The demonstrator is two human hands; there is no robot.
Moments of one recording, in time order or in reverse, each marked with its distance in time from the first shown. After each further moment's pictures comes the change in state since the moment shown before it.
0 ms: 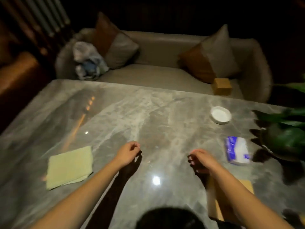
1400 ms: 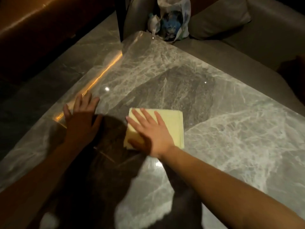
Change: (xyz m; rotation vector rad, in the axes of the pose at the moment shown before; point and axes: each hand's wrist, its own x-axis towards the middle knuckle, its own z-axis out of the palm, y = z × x) left_hand 0.067 -0.398 -0.345 0.519 0.526 -0.206; right_hand 0.069 -0.182 0.575 -1.329 -0.405 -1.319
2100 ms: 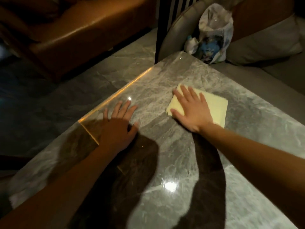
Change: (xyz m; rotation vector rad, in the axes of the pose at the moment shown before) left_hand 0.029 0.003 0.012 -0.053 0.041 -0.070; right_hand 0.121 0.083 -0.050 -0.122 0.032 0.161
